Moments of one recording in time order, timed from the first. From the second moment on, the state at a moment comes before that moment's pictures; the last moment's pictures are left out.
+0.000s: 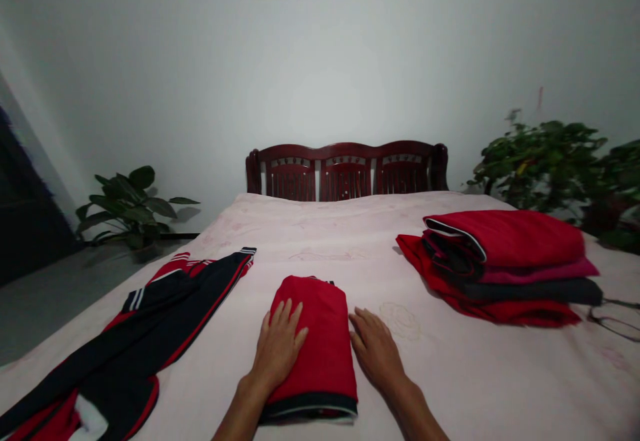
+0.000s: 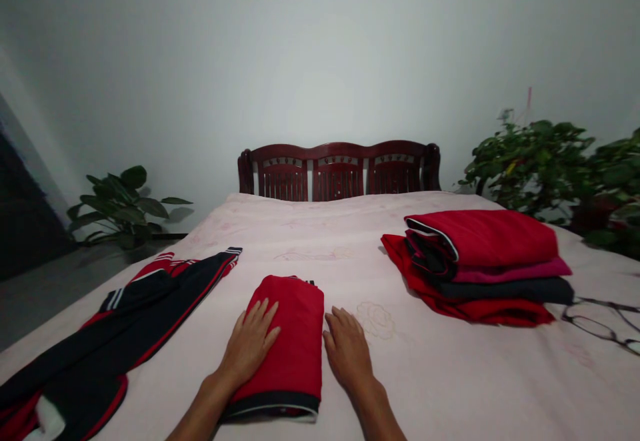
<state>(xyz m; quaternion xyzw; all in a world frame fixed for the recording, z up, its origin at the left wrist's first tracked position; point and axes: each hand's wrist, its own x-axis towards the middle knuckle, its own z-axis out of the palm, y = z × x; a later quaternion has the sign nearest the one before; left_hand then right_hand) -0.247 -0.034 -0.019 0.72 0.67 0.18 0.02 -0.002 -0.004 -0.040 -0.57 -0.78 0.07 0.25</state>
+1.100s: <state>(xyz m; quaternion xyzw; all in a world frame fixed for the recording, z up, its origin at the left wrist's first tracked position) -0.292 -0.043 -0.047 0.63 0.62 0.41 0.21 0.004 -0.002 -0.043 -0.55 -0.79 0.06 0.25</state>
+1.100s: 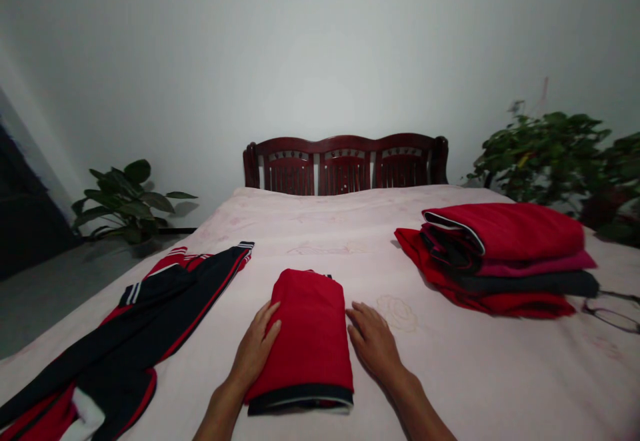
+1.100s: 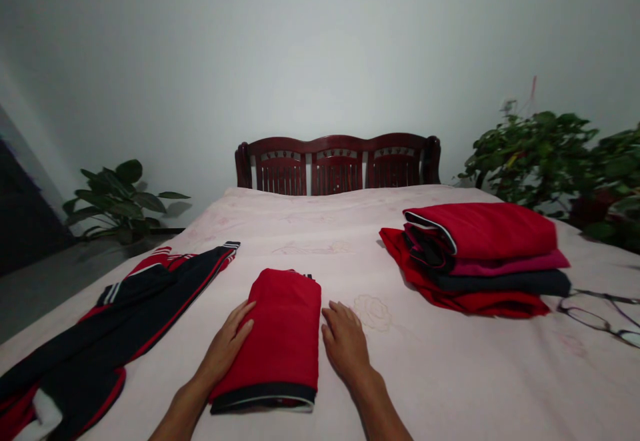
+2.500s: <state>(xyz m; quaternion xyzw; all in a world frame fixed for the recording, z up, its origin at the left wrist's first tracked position) -0.290 -0.043 -0.046 0.64 0.62 0.42 0.21 0.004 -0.002 -0.043 -0.55 -0.79 0.06 0.25</state>
